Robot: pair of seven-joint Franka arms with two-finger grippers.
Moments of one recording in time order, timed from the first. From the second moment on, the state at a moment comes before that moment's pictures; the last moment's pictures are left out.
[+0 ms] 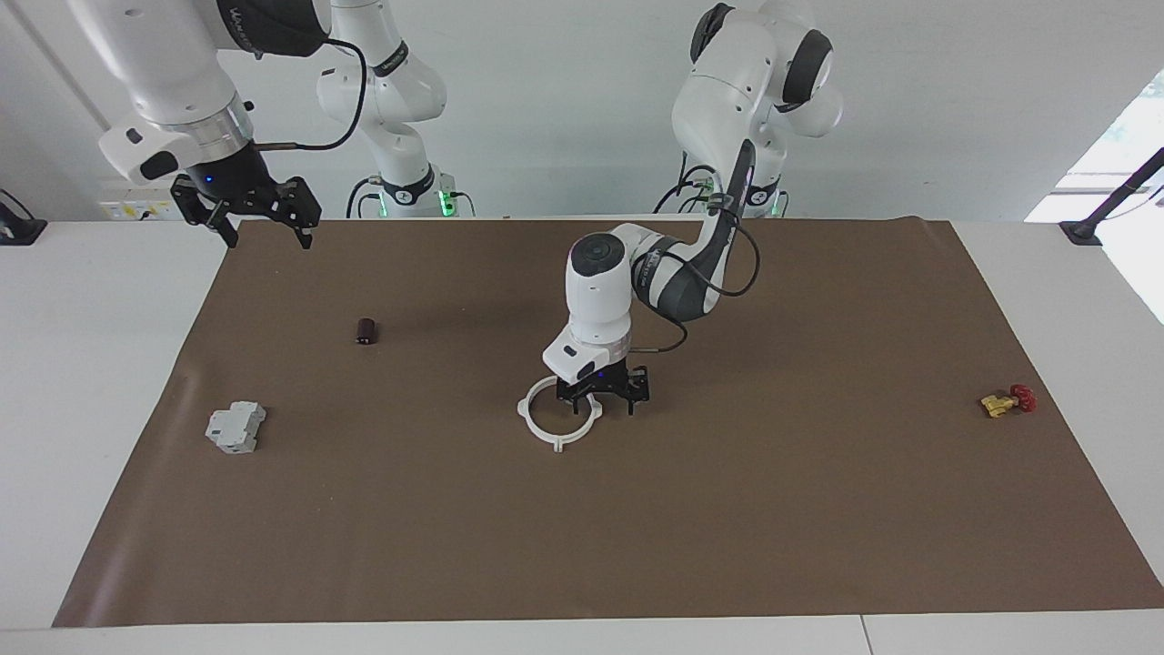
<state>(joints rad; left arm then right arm) -0.69 0.59 0.02 -1.54 0.16 2.23 -0.62 0.01 -0.03 -0.02 -1.60 -0.06 1.53 -0.01</state>
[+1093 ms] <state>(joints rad) -0.11 0.03 0.03 -1.86 0.03 1.97 -0.12 0.01 -0.03 -0.02 -1.60 -0.06 1.53 -0.01</state>
